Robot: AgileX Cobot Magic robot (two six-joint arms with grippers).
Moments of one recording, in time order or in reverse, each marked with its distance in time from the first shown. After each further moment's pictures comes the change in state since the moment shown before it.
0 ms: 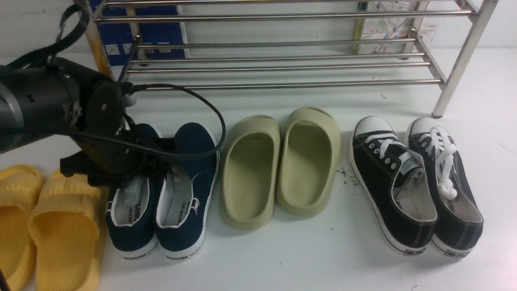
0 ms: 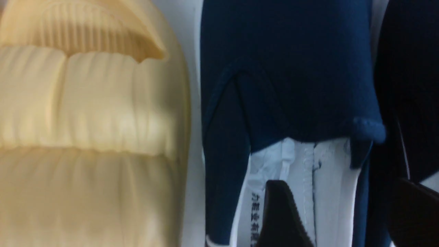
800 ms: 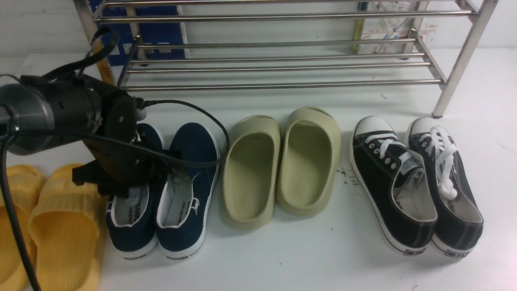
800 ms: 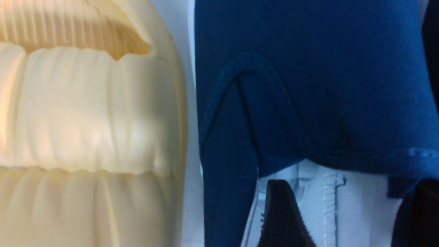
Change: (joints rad) right arm 0.000 0.000 0.000 -0.003 0.000 0.000; left arm 0.000 0.087 -0.004 0.004 -0.017 -0.003
